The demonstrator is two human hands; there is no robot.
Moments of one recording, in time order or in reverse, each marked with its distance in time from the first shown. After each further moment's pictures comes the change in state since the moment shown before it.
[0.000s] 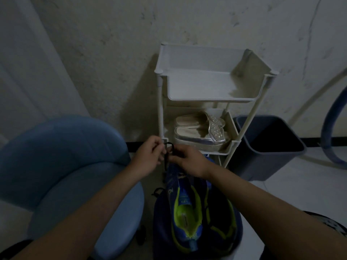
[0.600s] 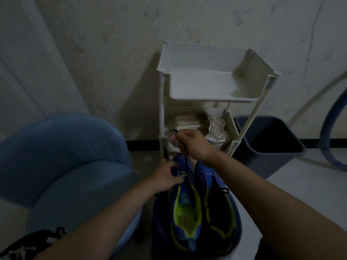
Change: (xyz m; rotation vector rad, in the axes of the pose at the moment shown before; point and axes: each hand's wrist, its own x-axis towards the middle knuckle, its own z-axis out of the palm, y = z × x) left_hand -0.003 -0.047 0.052 0.383 -0.308 -0.196; right_hand 0.005 -0.040 -0.026 0.472 0.140 0.048
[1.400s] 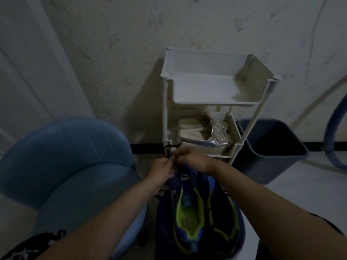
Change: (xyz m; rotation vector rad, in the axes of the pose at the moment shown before) left_hand -0.013 0.017 -0.016 -0.759 0.192 -0.161; right_hand 0.007 0.033 0.002 -0.347 -0.206 0.089
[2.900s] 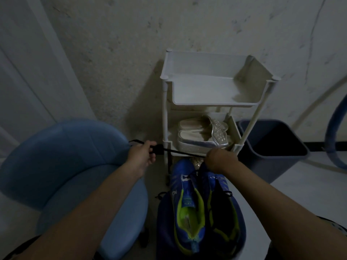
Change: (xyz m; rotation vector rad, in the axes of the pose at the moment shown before) left_hand -0.001 0.052 -0.047 -0.238 0.235 -0.058; right_hand -0.029 0.017 -0.044 -1.055 0.067 0.424
